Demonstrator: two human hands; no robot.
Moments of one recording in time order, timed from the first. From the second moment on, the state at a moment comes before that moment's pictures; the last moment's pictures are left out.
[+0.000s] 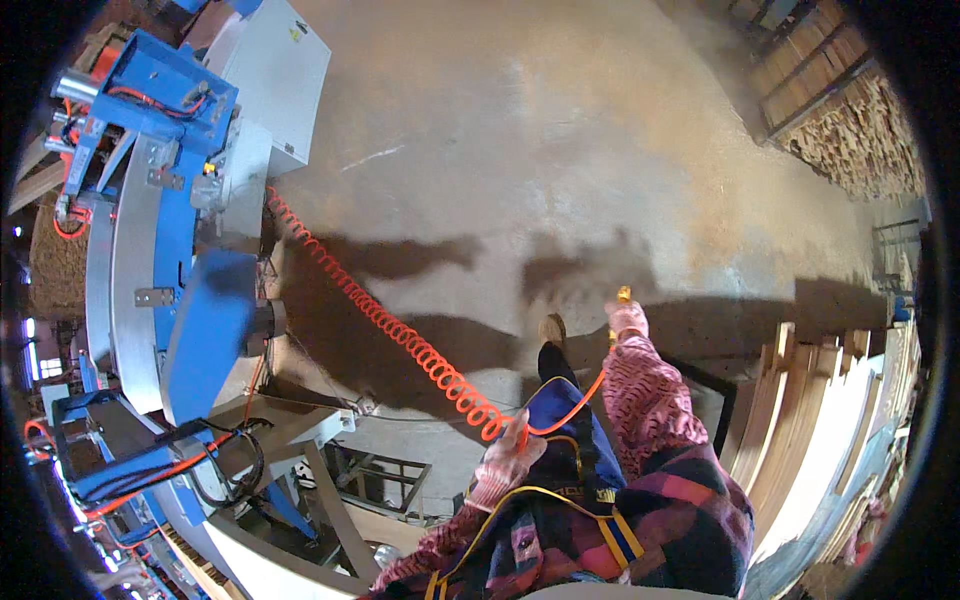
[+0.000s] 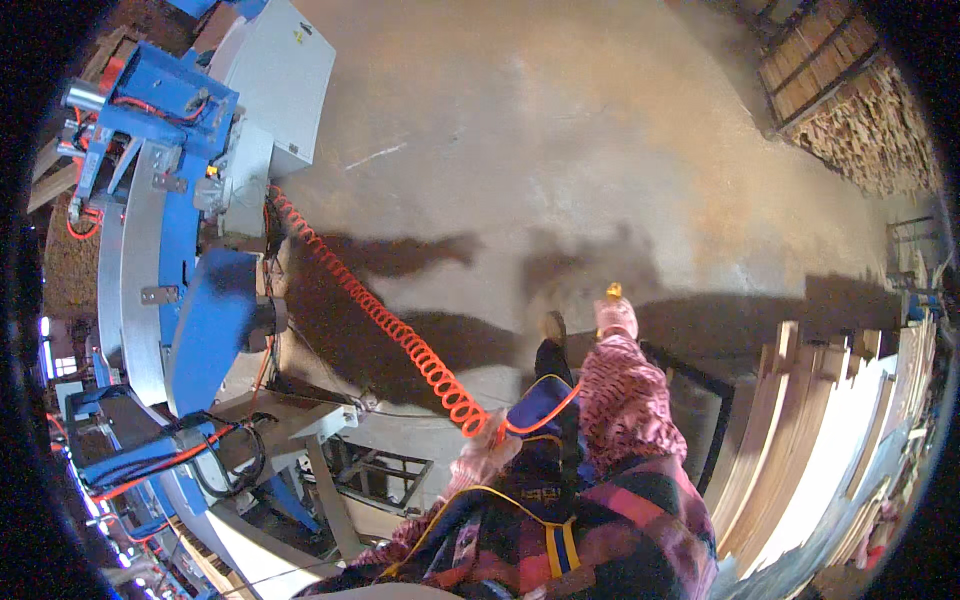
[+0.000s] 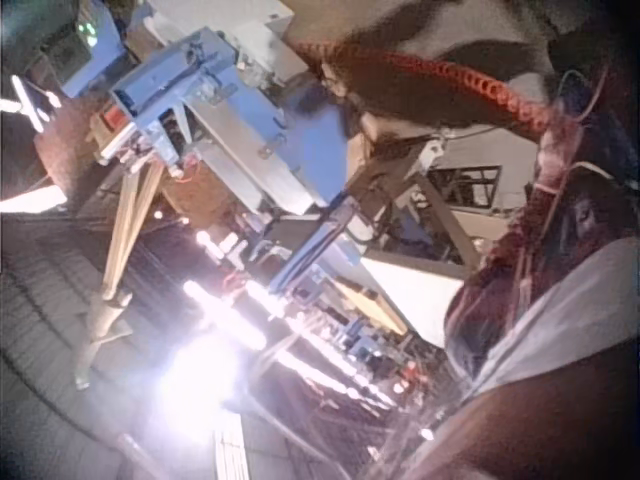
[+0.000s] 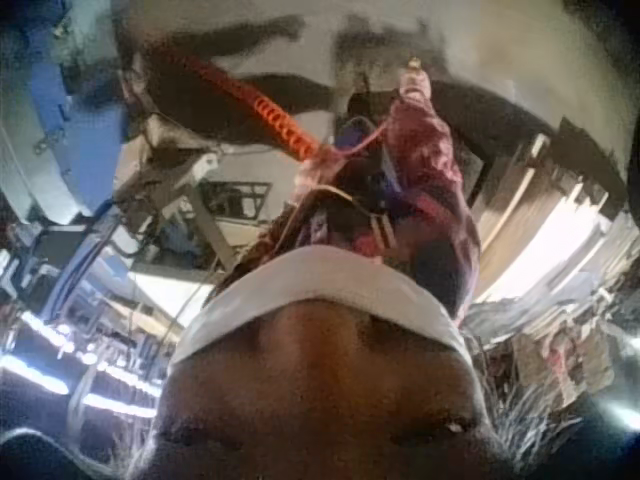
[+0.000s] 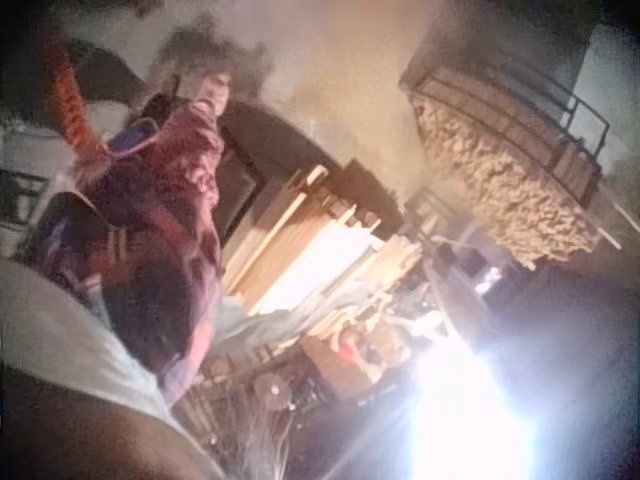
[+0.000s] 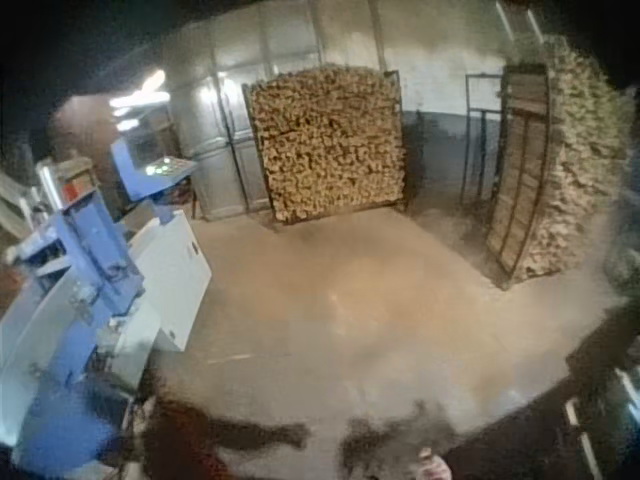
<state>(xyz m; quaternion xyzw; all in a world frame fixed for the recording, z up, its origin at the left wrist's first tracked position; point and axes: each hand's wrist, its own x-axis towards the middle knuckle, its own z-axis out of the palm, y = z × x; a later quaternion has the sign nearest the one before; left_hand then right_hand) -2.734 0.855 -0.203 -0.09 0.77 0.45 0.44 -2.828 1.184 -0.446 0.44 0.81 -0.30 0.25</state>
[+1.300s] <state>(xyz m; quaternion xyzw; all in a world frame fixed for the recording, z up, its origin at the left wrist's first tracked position) -3.579 0.756 -0.234 -0.29 0.57 0.72 0.26 -3.880 0.929 -0.434 0.36 0.83 -0.35 0.25</state>
